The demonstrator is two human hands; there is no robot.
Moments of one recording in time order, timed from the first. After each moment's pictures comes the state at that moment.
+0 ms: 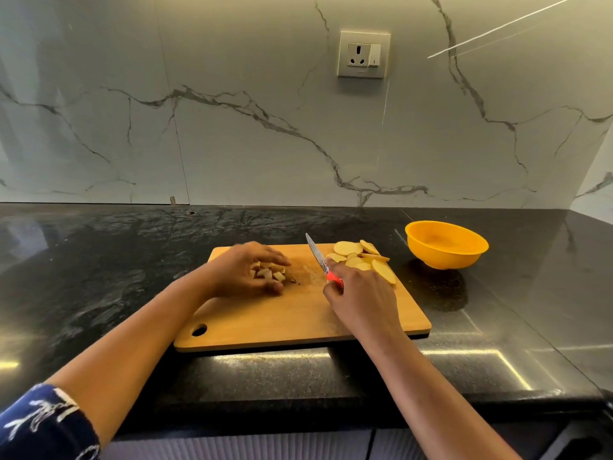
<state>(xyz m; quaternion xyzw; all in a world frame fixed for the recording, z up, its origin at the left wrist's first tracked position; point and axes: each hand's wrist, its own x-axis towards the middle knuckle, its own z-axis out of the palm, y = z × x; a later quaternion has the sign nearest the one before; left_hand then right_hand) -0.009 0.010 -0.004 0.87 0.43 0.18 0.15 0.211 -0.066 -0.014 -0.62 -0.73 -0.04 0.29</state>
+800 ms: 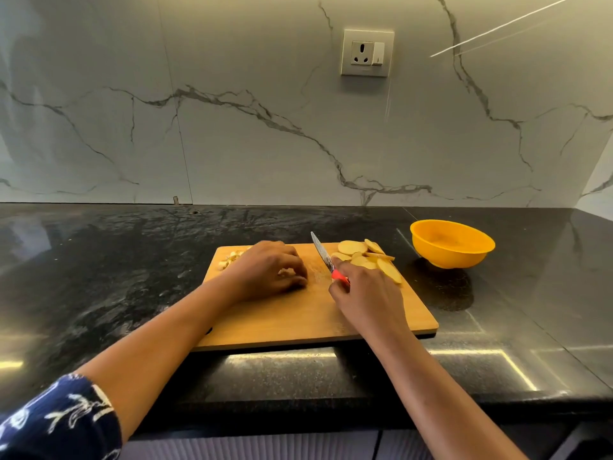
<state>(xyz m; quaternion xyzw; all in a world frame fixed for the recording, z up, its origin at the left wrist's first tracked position) 0.019 0.019 -0.014 0.92 0.35 0.17 -0.06 0.211 -0.062 -0.016 -0.63 -0.72 -0.03 0.29</state>
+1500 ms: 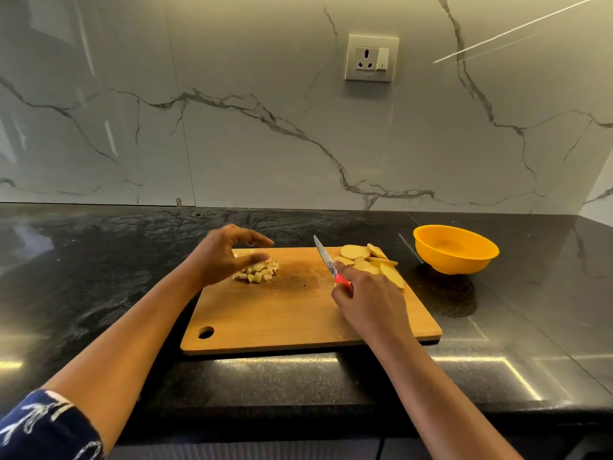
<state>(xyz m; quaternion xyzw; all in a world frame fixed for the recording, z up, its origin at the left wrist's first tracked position) -0.041 0.022 -0.002 0.82 0.44 0.33 0.11 0.211 -0.062 -0.016 -0.63 -0.72 -0.04 0.29</state>
